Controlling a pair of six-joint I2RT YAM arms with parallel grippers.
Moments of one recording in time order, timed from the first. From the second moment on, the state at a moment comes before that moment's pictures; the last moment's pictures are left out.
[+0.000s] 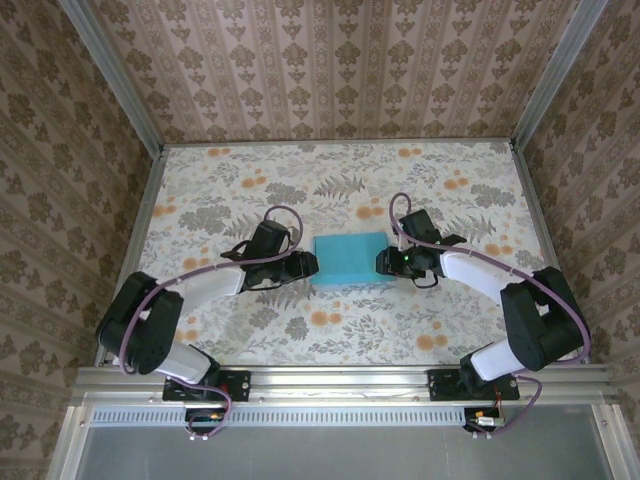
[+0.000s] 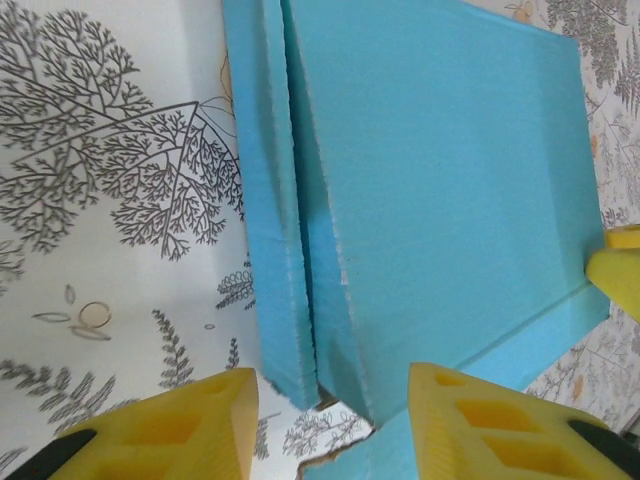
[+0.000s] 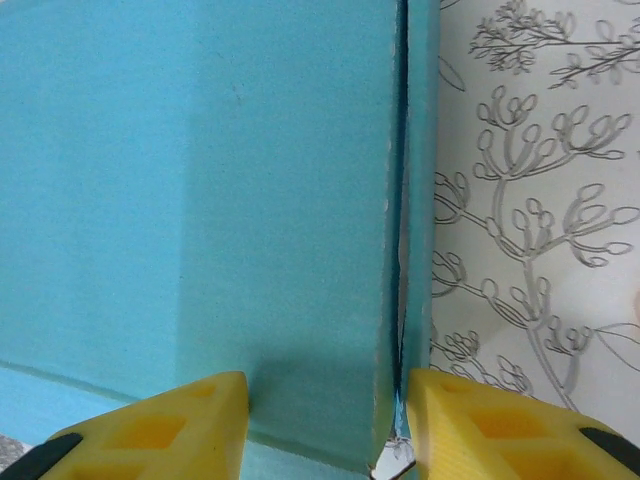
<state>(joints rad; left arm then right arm) -0.63 1.45 0.69 -0.11 0.35 -0.75 0.38 1.47 0.78 -0.41 -0.22 0.48</state>
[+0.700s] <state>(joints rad) -0.73 1.60 0.87 -0.11 0.40 -0.61 0.38 1.39 0.82 -0.45 -0.22 0.43</state>
